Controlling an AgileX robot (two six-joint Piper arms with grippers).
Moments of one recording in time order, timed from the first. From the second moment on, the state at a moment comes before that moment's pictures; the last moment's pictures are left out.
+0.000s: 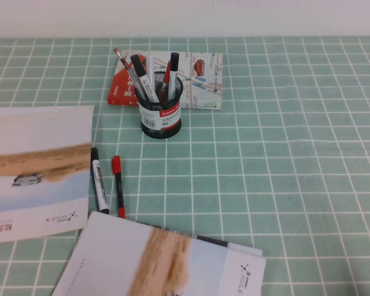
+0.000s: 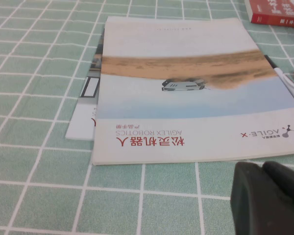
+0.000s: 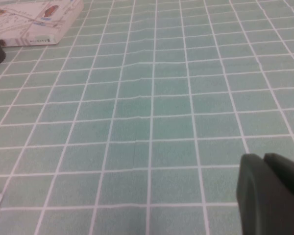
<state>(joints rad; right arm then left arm) 0.08 -0.01 0.03 0.09 0.35 0.03 0.00 -0.01 0.02 -0.03 0.38 0.01</state>
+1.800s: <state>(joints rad) 0.08 0.86 -0.60 0.40 0.75 0.01 0.00 -0.01 0.02 -0.03 0.38 0.01</state>
